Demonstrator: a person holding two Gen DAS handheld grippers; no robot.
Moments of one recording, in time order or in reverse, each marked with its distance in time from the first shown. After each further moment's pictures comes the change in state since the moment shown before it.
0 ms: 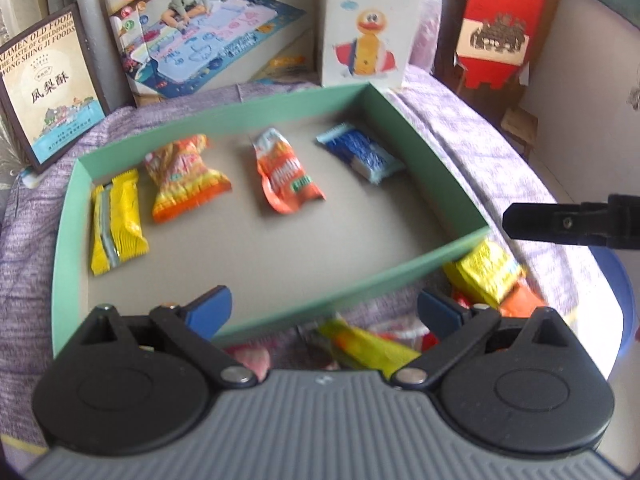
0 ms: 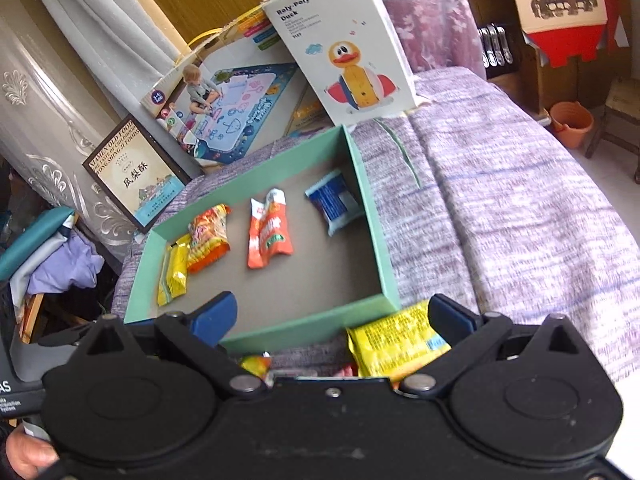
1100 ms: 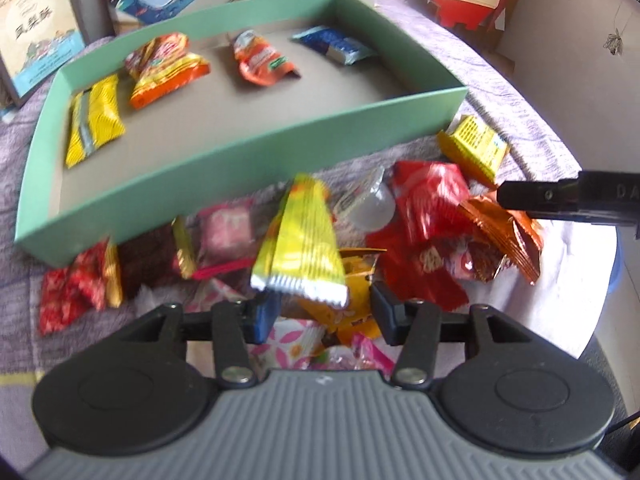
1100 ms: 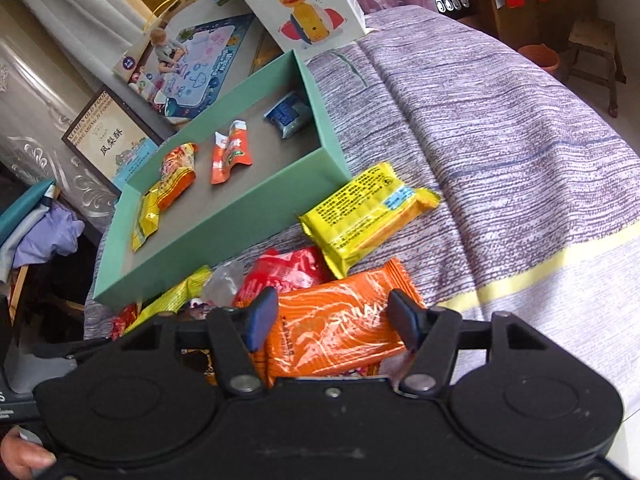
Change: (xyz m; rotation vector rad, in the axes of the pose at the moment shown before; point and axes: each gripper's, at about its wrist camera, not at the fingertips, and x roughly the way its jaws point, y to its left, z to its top) left arm 0.001 0.008 -0.085 0.042 0.122 -0.068; right arm -0.010 -0.018 -0.088 0.084 0.062 -0.025
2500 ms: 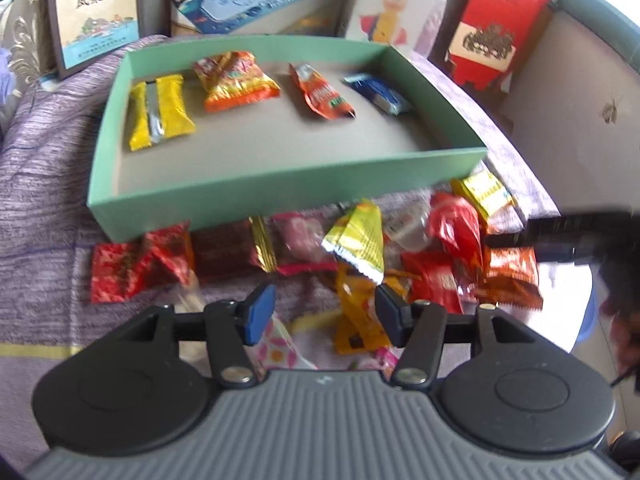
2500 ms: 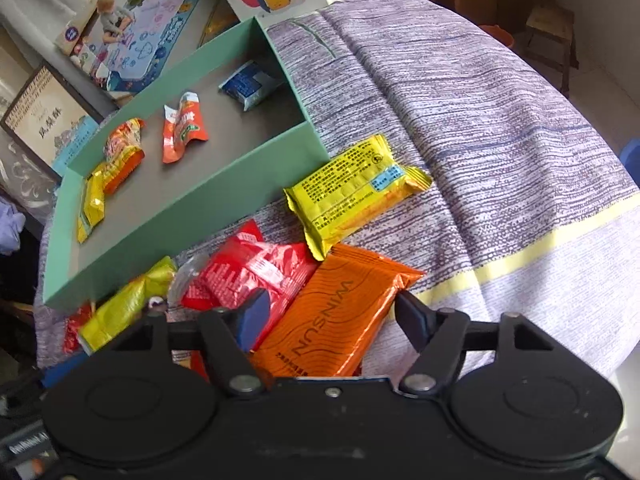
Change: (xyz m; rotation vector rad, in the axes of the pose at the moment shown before) left arm -0.042 0.065 -0.020 -0.142 -0.133 -0.070; right arm 0.032 0.034 0.004 -0.014 0.092 -0.268
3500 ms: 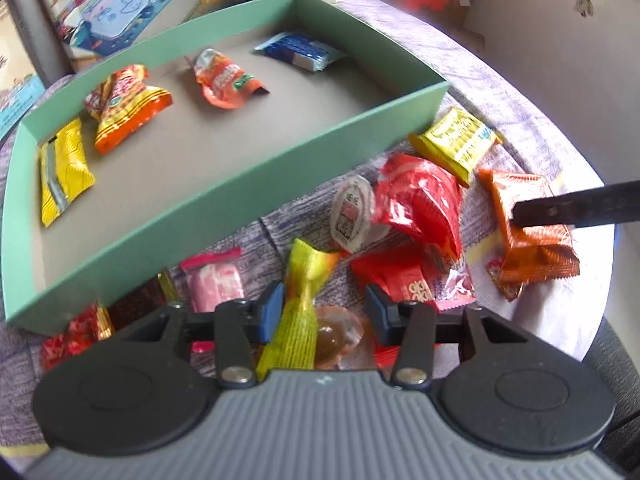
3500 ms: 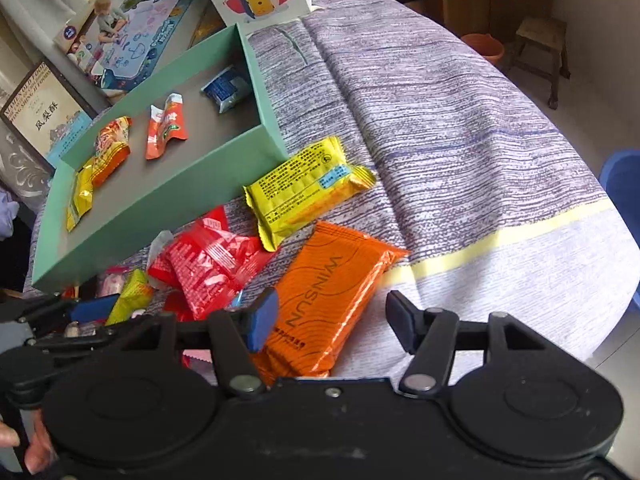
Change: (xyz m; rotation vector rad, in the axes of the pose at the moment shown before) left arm 0.067 -0.069 0.026 0.275 0.143 0.035; right arm -0.010 -0.032 0.002 0.004 -0.009 -0.007
